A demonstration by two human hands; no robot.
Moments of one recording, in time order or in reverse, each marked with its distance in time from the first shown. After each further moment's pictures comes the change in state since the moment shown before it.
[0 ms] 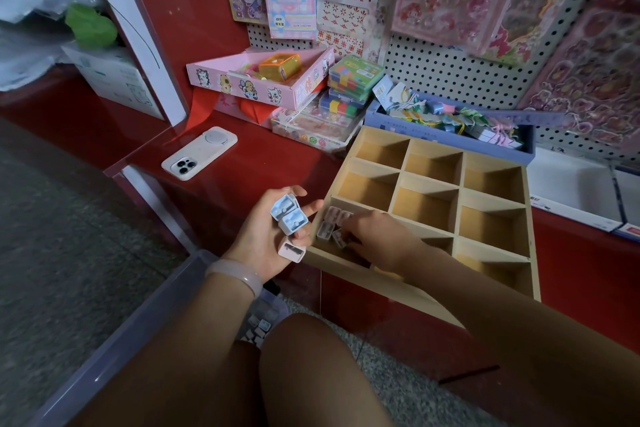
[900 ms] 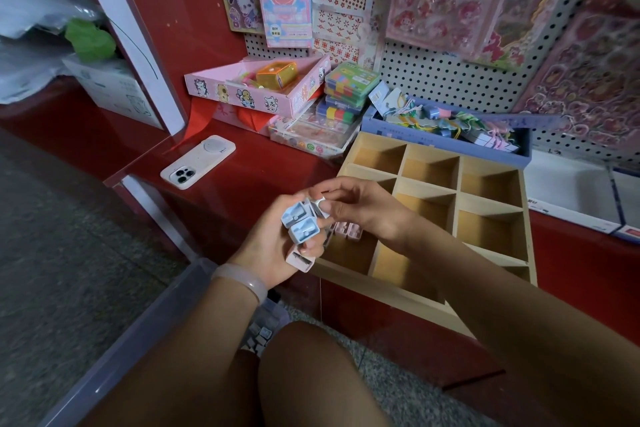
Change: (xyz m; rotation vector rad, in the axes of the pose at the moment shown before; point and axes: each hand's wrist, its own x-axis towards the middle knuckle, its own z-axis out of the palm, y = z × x) left_hand 0.003 -0.005 0.013 0.148 -0.235 0.007; right_hand 0.014 -0.006 -0.029 1.373 0.054 -0.041
